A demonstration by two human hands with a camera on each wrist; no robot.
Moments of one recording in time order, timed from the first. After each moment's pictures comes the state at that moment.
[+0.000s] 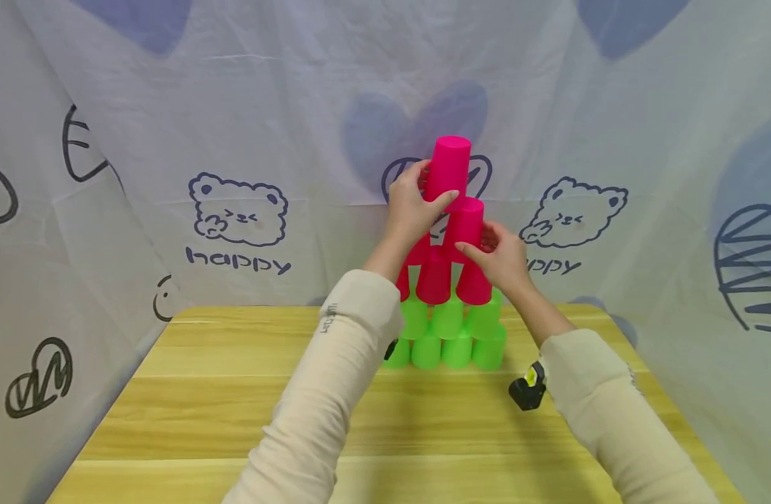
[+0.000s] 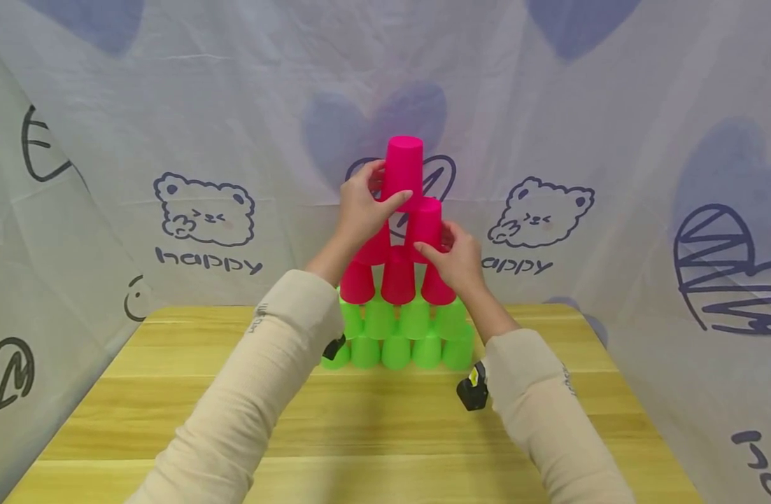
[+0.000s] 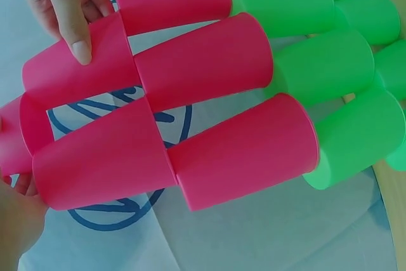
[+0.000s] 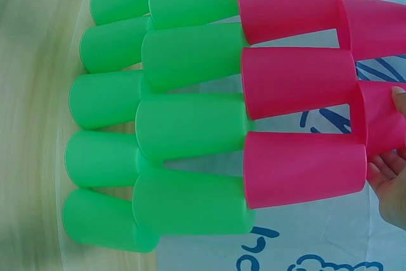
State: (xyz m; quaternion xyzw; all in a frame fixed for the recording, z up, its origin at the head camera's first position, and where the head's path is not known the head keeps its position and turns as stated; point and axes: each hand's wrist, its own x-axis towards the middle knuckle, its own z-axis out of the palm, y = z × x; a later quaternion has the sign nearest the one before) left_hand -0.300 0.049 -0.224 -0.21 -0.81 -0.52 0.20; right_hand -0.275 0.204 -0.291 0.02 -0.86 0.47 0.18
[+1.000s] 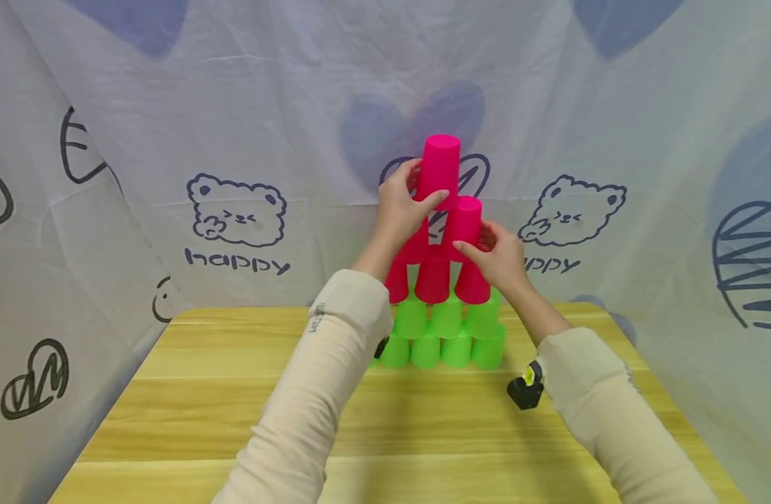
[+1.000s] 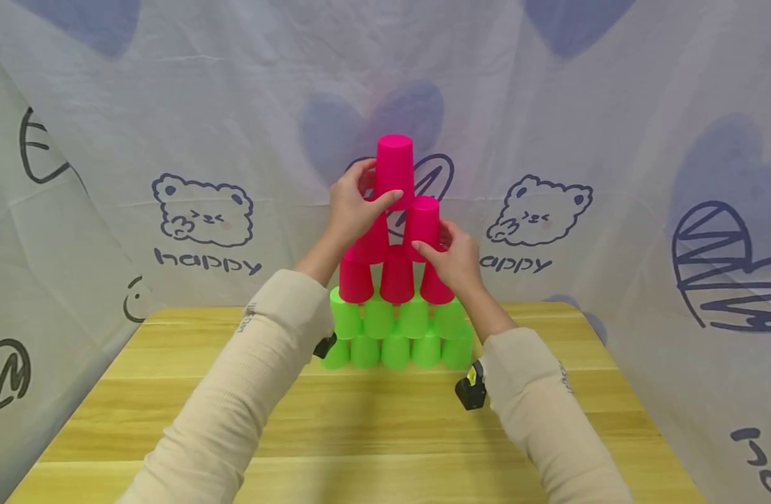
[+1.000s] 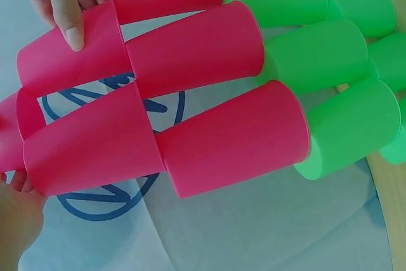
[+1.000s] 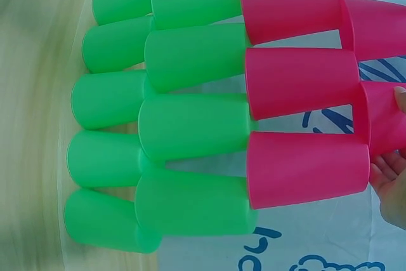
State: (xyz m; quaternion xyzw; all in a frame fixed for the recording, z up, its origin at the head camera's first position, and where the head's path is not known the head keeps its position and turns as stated) left_hand -0.304 0.039 -0.226 -0.20 -0.80 -0.54 0.19; right_hand -0.274 0.204 -0.291 0.02 -0.86 0.48 0.18
